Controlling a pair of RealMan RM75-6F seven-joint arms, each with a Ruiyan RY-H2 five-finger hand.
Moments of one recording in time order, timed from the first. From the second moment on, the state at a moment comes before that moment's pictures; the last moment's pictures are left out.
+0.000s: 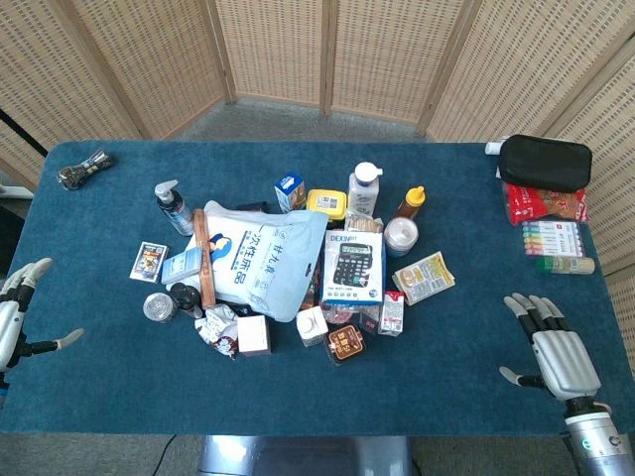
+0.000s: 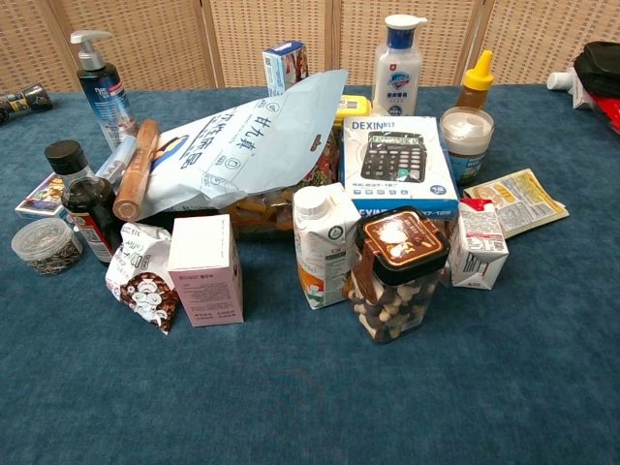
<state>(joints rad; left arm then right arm) -0.13 -1.18 -0.07 -1.43 1.48 1.39 -0.50 0.15 -1.10 0.00 -1.66 -1.52 1.33 0.01</state>
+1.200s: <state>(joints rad) -0.31 -1.60 -0.10 -1.28 1.48 1.25 -0.47 0.15 -1.09 0.01 -1.65 -1.51 1.34 0.06</state>
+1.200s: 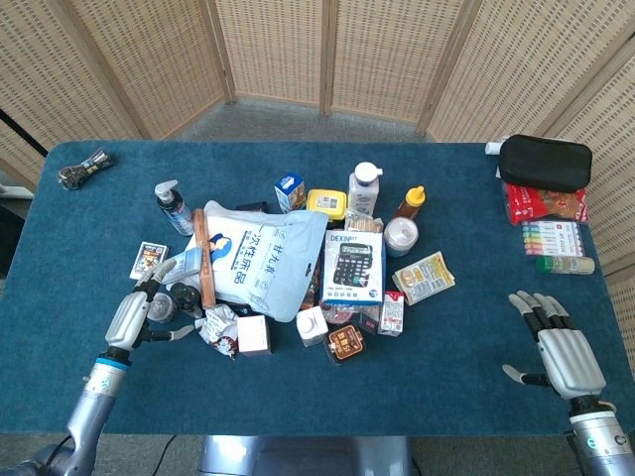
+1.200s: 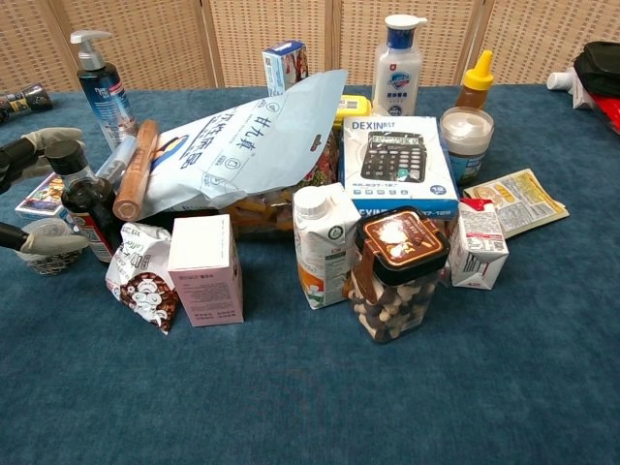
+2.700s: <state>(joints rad) -0.34 -1.54 -0.29 -1.52 1.43 1.46 -0.23 0.16 -1.09 0.00 -1.66 -1.51 1.32 0.05</state>
